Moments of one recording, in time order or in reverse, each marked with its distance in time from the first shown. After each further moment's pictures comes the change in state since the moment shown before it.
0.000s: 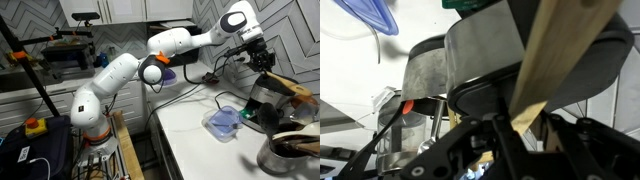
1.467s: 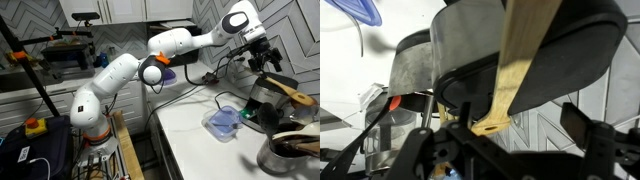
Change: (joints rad) arm -0.016 -0.001 0.000 -0.003 0.000 0.055 -0.016
